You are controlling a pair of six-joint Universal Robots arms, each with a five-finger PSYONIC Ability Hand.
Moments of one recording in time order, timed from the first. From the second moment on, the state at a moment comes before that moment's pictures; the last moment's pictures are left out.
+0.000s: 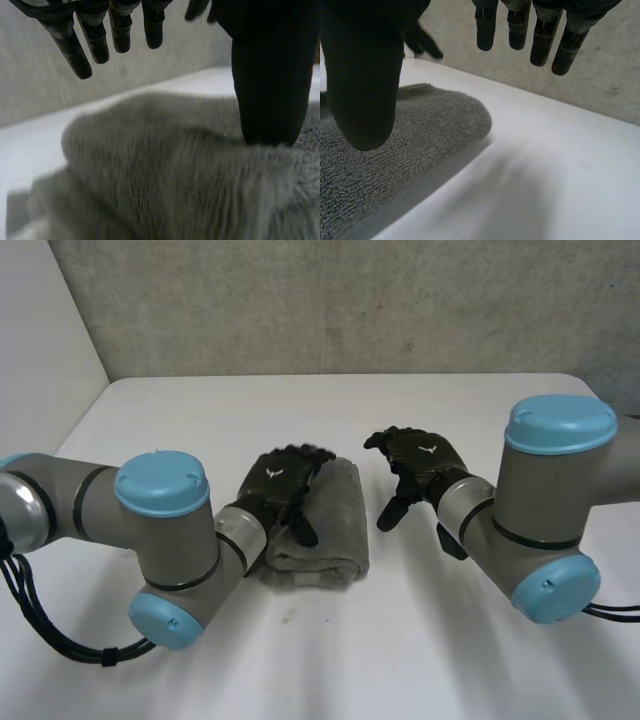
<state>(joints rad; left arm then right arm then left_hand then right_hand) 4.12 -2.24 -1.38 3.39 -1.47 3.10 2.08 -1.00 1.31 -0.04 1.43 3.17 0.20 0.20 0.20 0.20 0.03 0.21 0.22 0.21 0.23 0.06</state>
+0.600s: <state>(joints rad) 4.20 -2.11 -1.50 3.31 -1.54 3.29 2.16 -0.80 1.01 0.15 1.38 3.14 0.20 0.20 0.20 0.20 0.03 0.21 0.22 0.21 0.23 0.06</state>
